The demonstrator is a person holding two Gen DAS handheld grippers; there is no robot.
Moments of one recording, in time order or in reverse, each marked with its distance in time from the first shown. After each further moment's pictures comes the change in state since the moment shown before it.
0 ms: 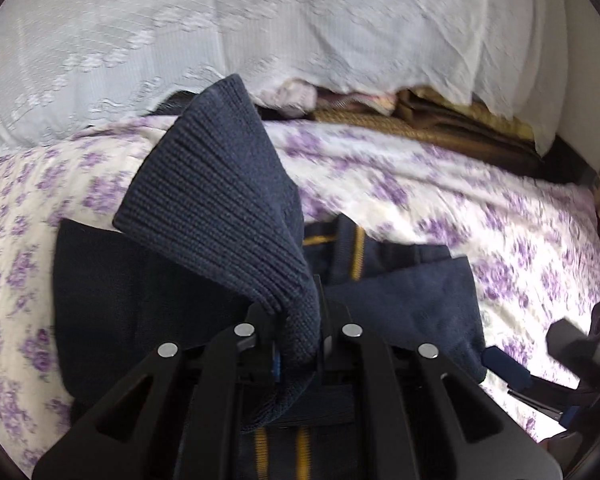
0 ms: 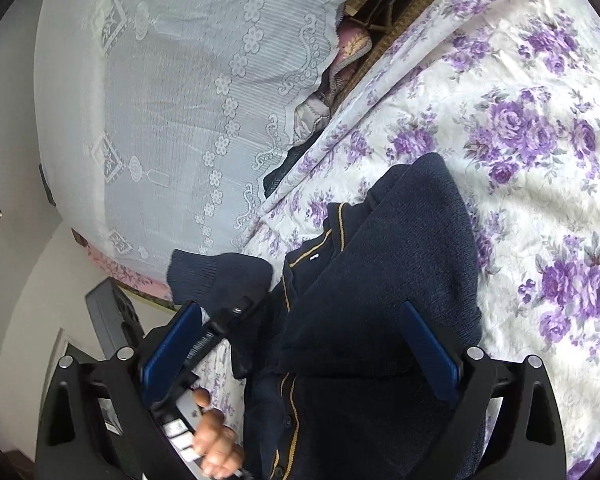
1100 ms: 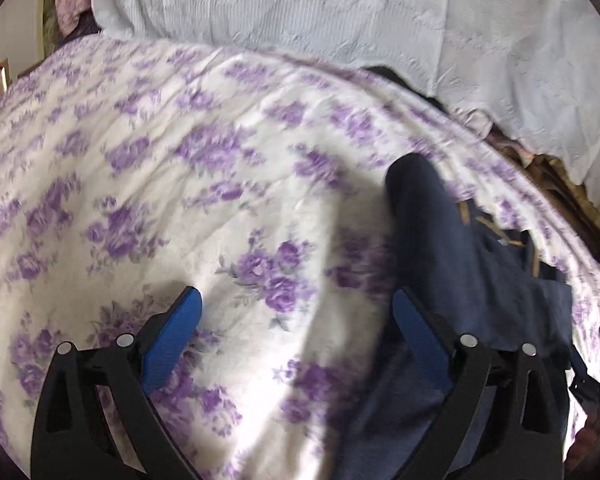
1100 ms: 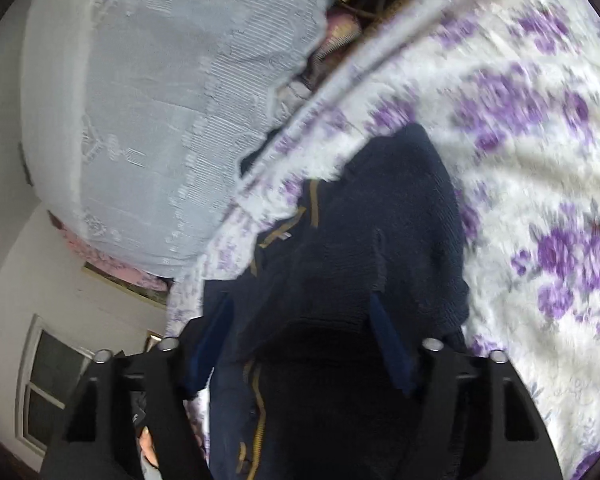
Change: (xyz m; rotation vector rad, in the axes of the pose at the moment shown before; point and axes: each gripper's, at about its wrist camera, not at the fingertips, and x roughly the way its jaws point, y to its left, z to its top) left arm -0.036 0.225 -0.074 -0.376 0.031 0.174; right arm 0.018 -0.008 -0.019 -0.033 0.054 -0.129
